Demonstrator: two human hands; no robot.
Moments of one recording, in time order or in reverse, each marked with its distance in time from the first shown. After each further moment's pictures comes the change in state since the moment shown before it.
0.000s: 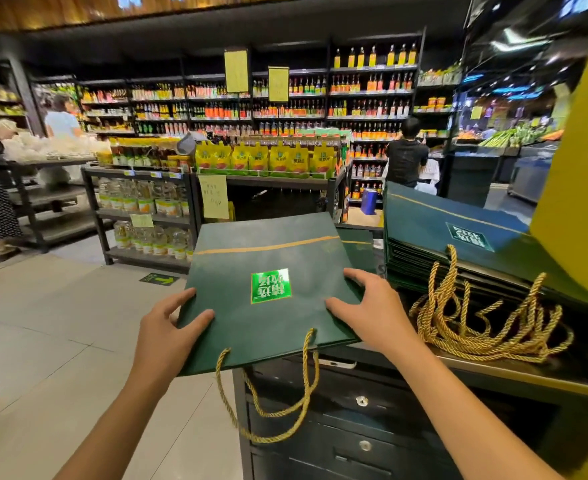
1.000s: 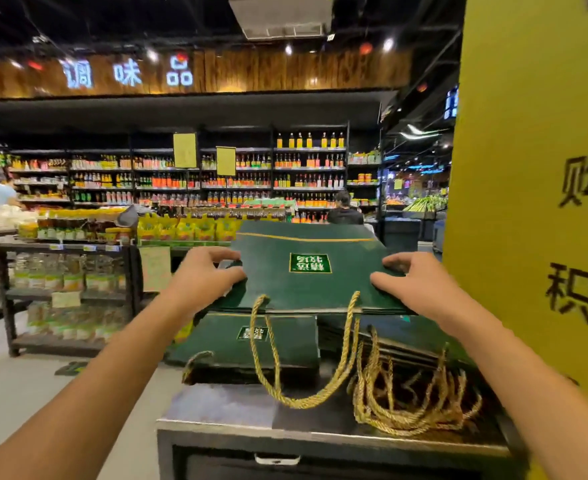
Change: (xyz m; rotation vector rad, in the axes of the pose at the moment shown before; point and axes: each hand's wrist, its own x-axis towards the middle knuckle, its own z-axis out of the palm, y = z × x) left_hand 0.068 0.224 0.073 0.029 -0.317 0.278; right_hand 0.032 -0.031 -0.191 -0.100 0.222 0.091
